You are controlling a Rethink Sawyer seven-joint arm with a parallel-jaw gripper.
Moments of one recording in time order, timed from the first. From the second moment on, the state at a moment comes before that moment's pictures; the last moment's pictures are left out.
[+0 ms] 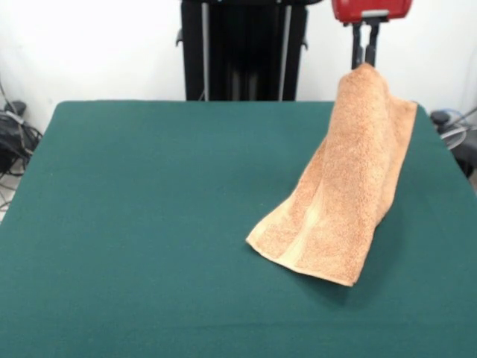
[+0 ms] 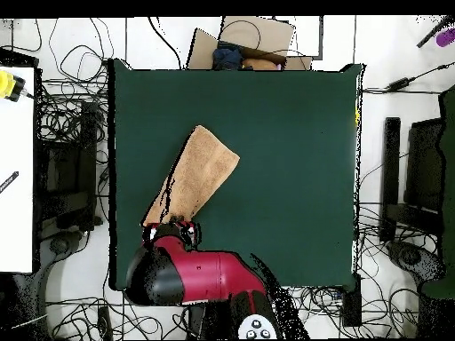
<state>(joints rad) -0.20 -1.03 0.20 2.26 -0.07 0.13 1.70</state>
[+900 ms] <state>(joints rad) -0.20 -1.02 0.20 2.19 -0.07 0.22 1.70</state>
